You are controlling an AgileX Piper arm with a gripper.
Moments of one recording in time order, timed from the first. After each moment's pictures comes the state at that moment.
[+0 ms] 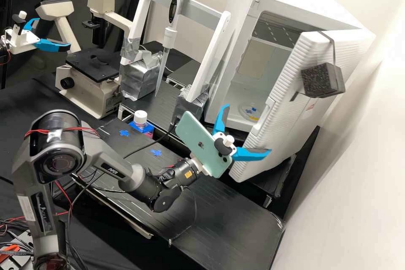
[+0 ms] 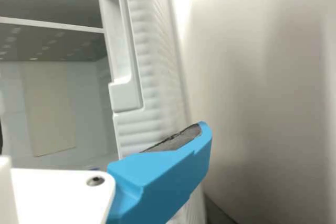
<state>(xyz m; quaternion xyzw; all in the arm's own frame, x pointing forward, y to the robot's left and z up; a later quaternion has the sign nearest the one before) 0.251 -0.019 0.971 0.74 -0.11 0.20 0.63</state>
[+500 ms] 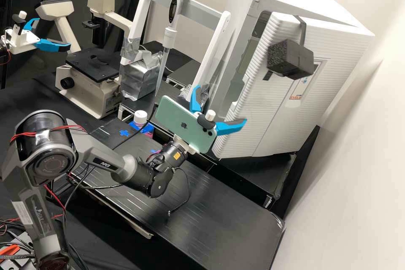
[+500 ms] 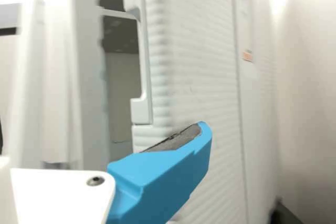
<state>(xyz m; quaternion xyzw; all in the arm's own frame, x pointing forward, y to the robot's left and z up) 0.265 0.025 0.944 0.73 0.01 0.19 0.66</state>
